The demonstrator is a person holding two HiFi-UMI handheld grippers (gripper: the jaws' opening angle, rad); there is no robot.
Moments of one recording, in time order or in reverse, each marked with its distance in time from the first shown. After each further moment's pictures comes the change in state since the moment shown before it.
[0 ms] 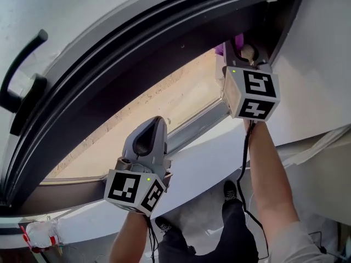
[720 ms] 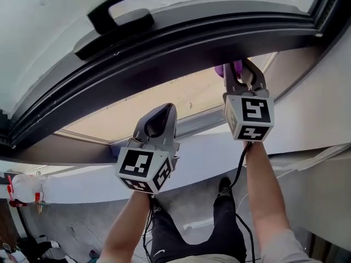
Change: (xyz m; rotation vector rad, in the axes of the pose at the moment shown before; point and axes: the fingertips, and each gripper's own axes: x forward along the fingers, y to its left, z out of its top) left arm -0.089 0.053 0.004 -0.044 0.008 0.182; right arm -0.050 0.160 0.002 -0.053 0.078 0.300
